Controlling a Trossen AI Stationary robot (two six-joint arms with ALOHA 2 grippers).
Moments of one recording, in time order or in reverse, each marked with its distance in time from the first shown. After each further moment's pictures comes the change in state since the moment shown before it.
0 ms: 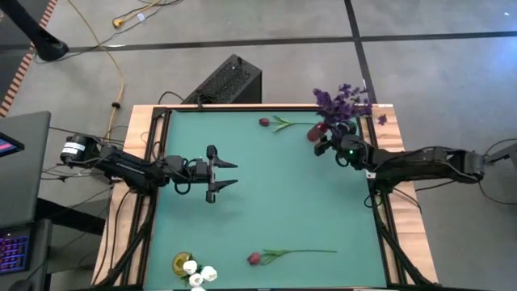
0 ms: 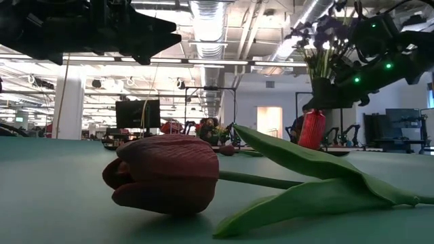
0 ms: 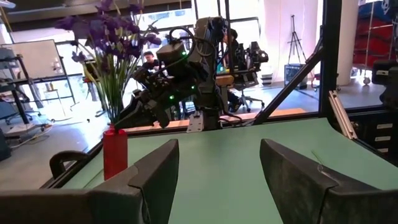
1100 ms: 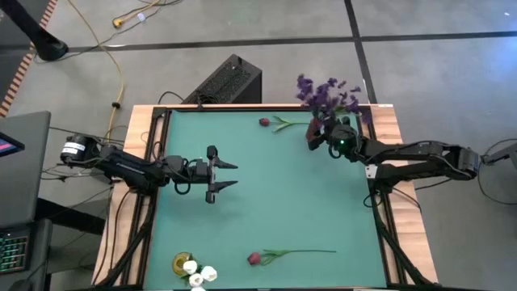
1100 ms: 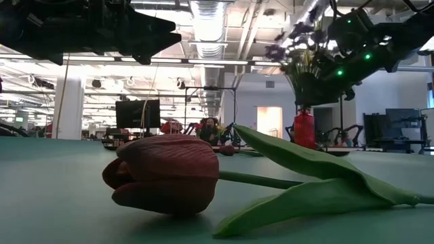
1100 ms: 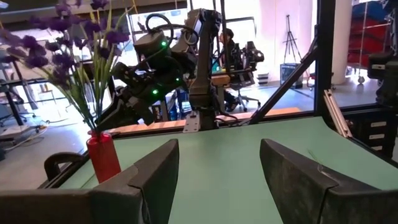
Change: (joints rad) left arm 0.000 0.000 0.000 -0.002 0.019 0.002; right arm -0.050 0.107 0.180 -0.150 -0.076 0.019
